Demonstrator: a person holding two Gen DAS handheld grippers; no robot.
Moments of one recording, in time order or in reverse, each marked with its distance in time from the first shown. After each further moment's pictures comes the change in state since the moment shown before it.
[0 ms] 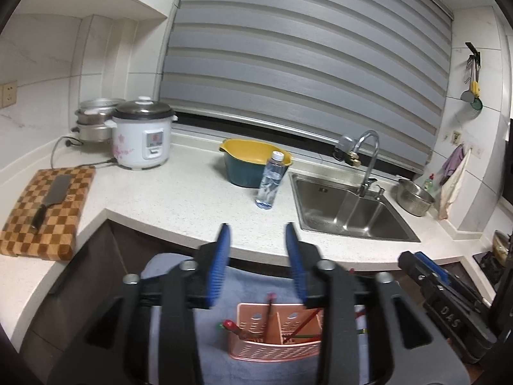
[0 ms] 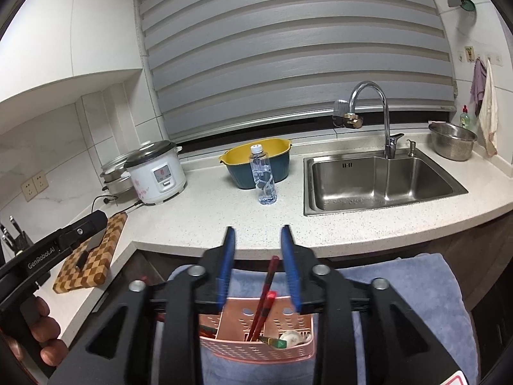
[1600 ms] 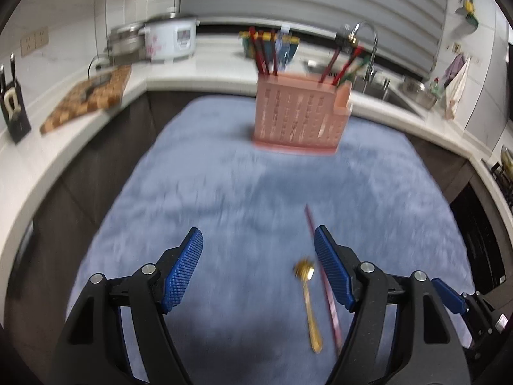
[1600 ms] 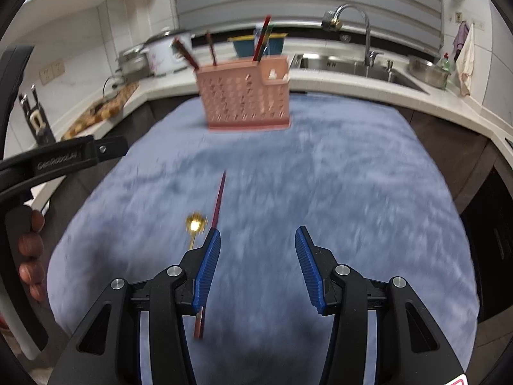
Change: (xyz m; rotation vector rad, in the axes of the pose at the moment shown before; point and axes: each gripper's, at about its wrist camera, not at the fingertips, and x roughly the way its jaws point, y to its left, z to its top) left arm -0.147 0.000 -0.249 0.055 0.372 0.097; right arm -0.189 -0.007 -0.274 -0.141 0.356 -0.062
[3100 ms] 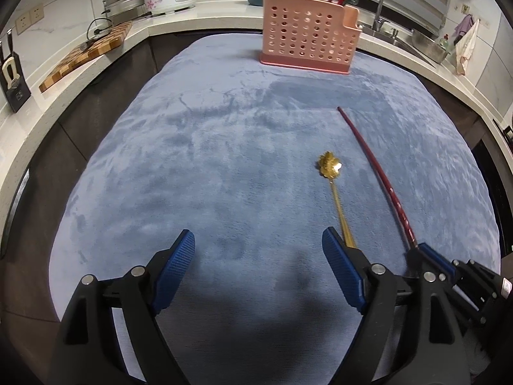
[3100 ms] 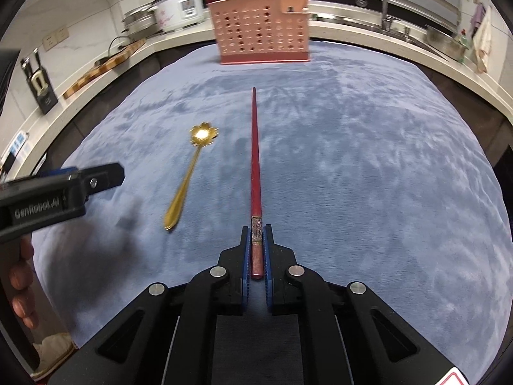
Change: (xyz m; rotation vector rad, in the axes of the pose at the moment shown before) left arm 0.023 -0.001 -0.075 0.032 0.176 0.032; right arm 0.040 0.007 -0.063 -0.009 0.132 0.024
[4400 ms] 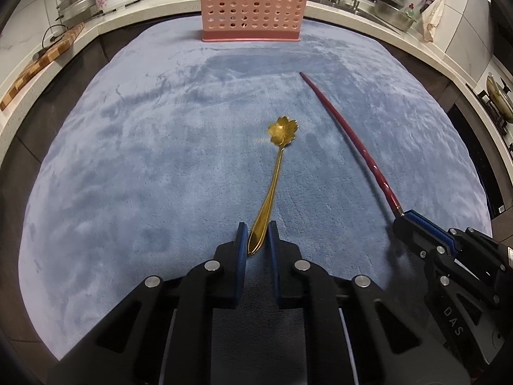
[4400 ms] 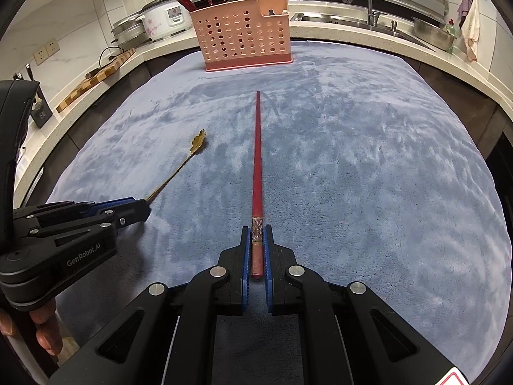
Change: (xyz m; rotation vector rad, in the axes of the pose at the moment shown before) left arm 0.022 -0.039 -0.011 0.121 0.066 -0.115; right arm -0.008 -0.014 -0.001 0.040 -0.006 -0.002
